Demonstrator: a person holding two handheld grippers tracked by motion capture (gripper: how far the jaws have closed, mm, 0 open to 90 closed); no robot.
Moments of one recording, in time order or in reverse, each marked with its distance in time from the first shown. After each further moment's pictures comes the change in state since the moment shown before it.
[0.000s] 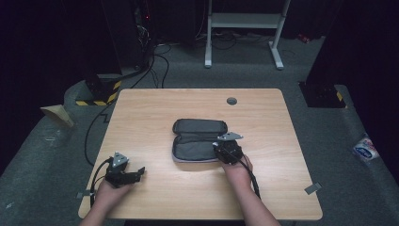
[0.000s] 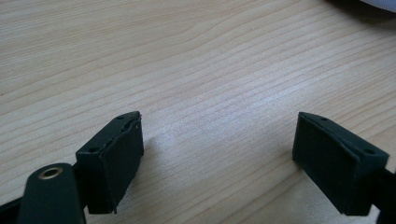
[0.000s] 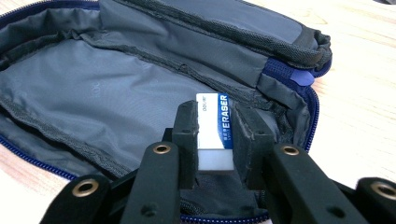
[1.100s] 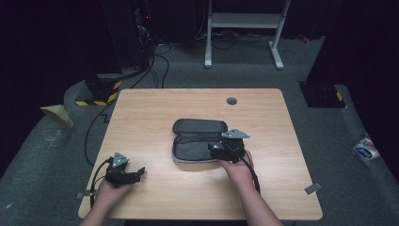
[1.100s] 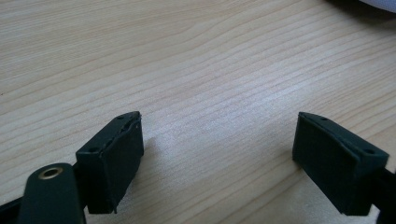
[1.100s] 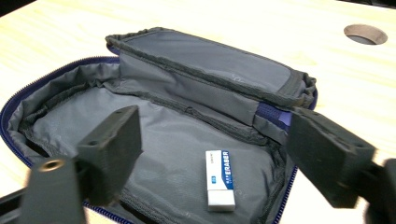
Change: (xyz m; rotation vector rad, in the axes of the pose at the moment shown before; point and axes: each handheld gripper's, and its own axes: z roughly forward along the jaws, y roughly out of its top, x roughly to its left) left arm 0.000 0.000 0.000 0.000 0.000 0.002; right arm -0.005 0.008 -0.015 -0.139 0.043 0.036
